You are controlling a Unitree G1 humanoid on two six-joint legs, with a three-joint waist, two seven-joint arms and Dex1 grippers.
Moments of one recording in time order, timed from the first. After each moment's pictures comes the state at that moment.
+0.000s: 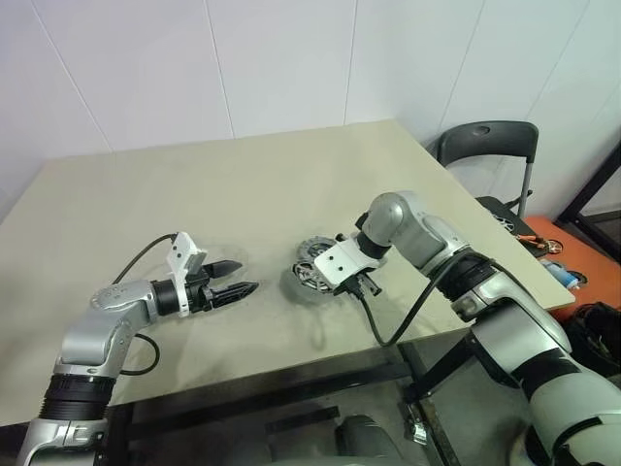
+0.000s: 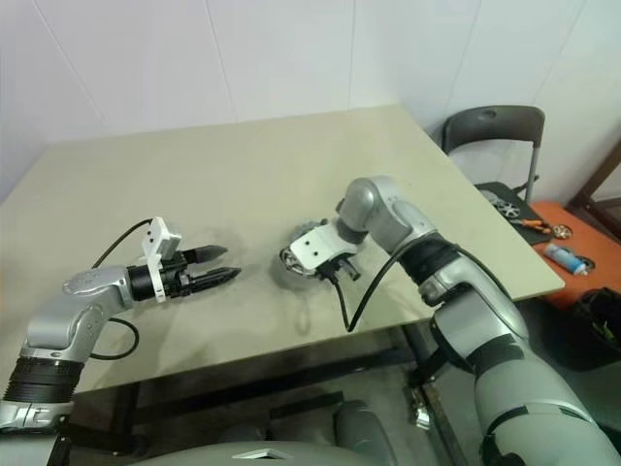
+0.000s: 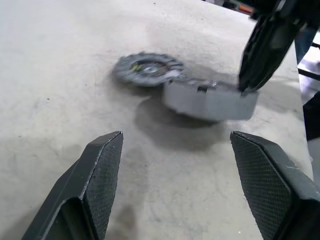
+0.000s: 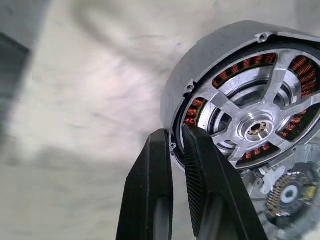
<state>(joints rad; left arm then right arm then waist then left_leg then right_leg) -0.23 0.62 0.05 -0.01 -0.48 0.52 -0.98 -1.00 -0.45 0.62 0.48 -0.30 -0.01 1.60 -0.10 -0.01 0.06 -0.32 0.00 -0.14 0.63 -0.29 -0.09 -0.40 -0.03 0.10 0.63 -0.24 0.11</state>
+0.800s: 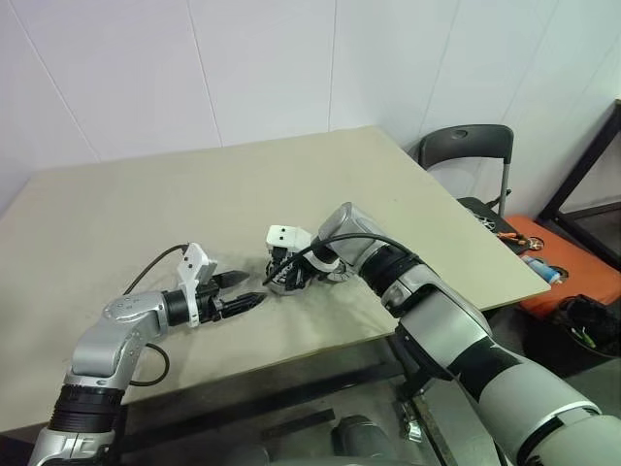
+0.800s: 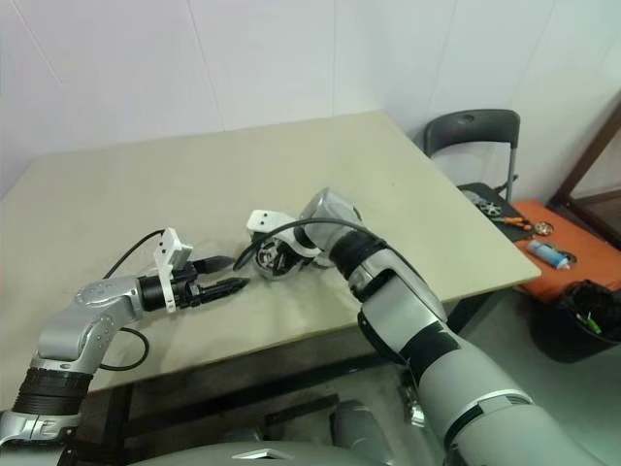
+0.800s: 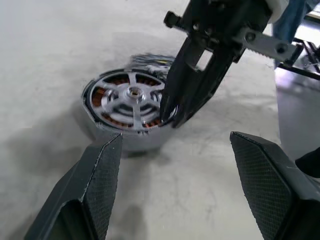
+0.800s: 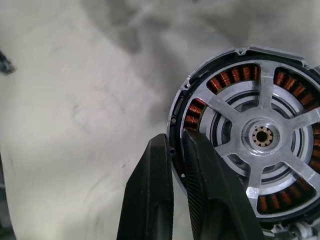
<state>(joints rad) -0.17 0.59 0.05 -0.08 -0.47 0.54 -0.94 -1.17 -0.04 0.51 0.94 -0.25 0.63 1.25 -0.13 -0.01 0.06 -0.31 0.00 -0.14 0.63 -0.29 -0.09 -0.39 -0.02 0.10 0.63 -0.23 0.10</state>
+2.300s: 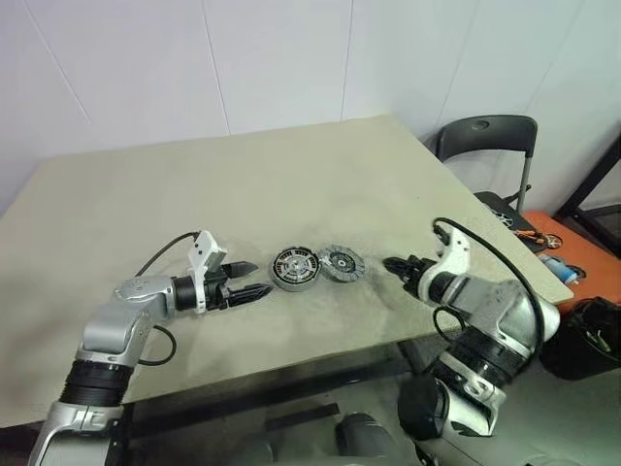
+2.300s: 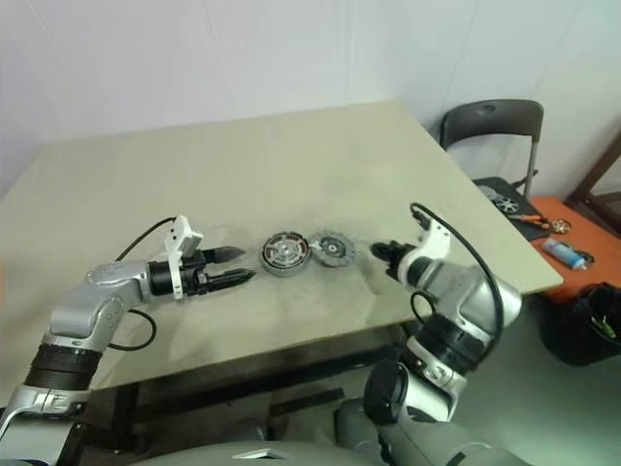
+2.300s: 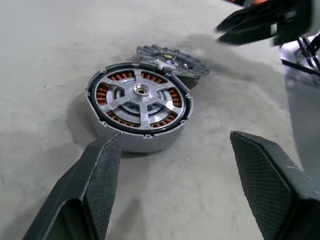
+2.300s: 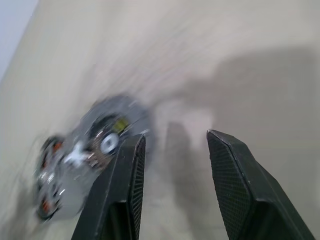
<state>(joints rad) -0.32 0.59 -0.03 0.02 -0.44 0.56 -1.01 -0.60 0.13 -0.77 -0.35 -0.02 1.61 0.36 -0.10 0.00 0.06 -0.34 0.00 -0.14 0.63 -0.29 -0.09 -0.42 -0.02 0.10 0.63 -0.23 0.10</state>
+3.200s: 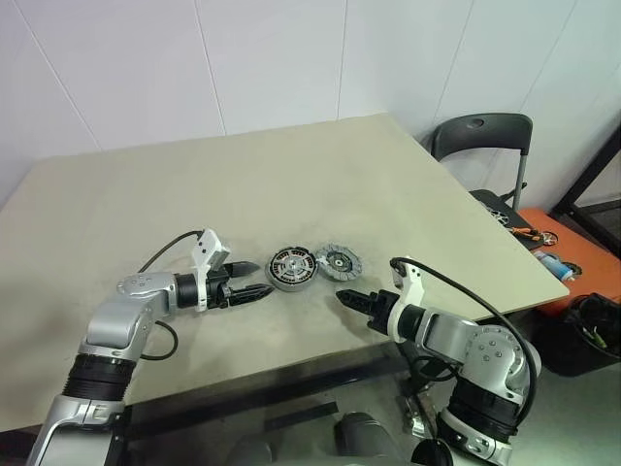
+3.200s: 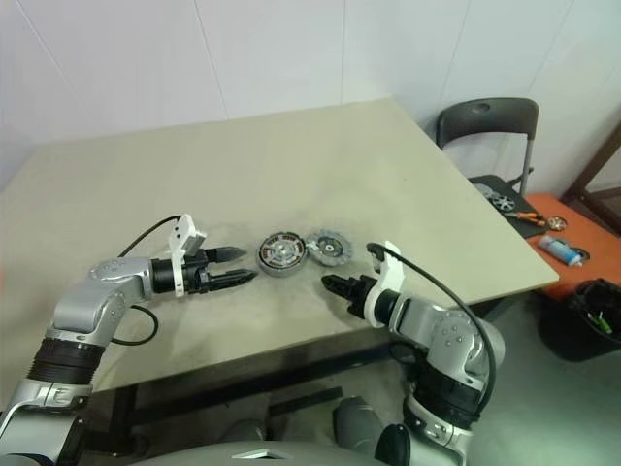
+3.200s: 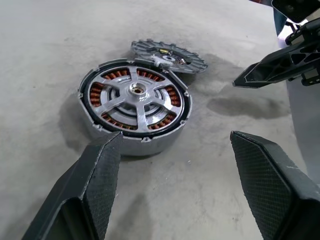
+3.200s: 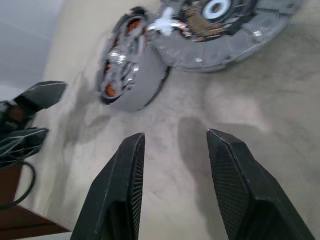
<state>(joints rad) -0.32 0.59 -0.03 0.03 -0.42 0.56 -1.03 -0.27 0.11 -0.47 -0.40 0.59 1.59 0.26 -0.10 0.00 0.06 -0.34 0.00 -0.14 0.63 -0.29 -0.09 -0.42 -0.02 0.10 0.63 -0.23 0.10</state>
